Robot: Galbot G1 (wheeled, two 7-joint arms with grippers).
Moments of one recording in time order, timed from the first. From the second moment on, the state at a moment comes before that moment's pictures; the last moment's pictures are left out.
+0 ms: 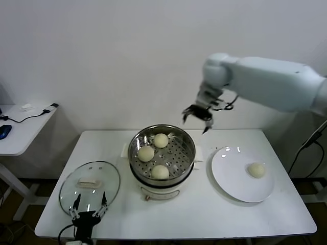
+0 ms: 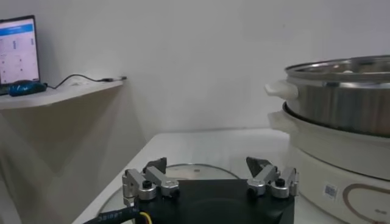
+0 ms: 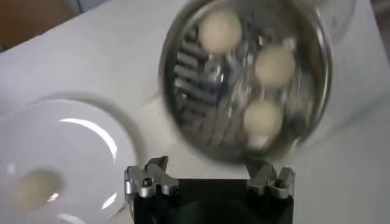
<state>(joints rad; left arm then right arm) 1.75 -1.50 -0.59 -2.00 -0.03 -0.05 -0.15 0.87 0.97 -1.56 1.19 0.29 0.30 -1.17</state>
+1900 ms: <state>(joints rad) 1.78 -1.51 -0.61 -1.99 -0.01 -0.06 -0.16 0.15 0.68 -1.14 0.90 0.15 -0.10 -0.97</state>
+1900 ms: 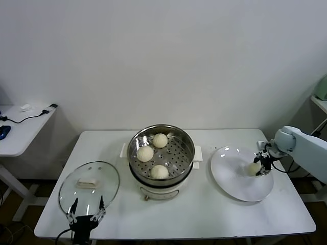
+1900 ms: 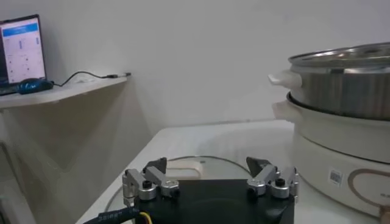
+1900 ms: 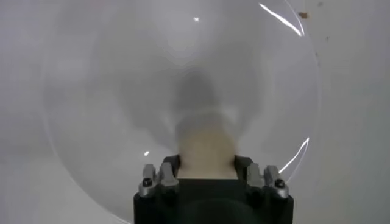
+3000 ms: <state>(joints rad) 1.77 -1.49 -0.57 -2.02 -0.02 -0.06 -0.16 0.98 0.93 -1.65 1.53 0.87 -0.39 -0.81</state>
